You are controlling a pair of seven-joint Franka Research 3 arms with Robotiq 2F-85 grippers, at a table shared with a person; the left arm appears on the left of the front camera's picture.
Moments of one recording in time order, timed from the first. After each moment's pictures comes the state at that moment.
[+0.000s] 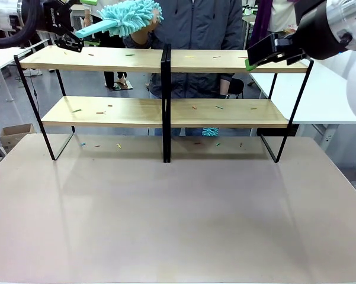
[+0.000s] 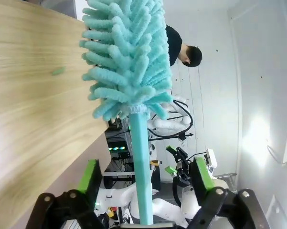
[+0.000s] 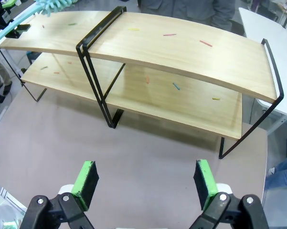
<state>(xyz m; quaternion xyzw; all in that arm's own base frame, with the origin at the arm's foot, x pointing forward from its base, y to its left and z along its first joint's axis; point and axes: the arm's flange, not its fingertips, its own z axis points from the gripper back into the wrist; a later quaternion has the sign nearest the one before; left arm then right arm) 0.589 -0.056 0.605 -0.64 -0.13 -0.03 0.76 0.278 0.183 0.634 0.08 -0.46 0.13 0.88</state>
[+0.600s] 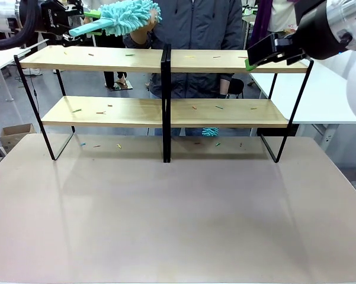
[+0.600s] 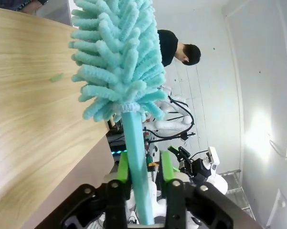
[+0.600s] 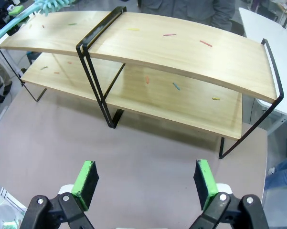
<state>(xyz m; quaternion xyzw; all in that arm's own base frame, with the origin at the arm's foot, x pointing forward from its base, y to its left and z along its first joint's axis) 0.589 -0.053 0.603 -0.64 -0.15 -0.05 0.75 0.278 0.183 0.634 0.08 -0.46 0.13 0.88</state>
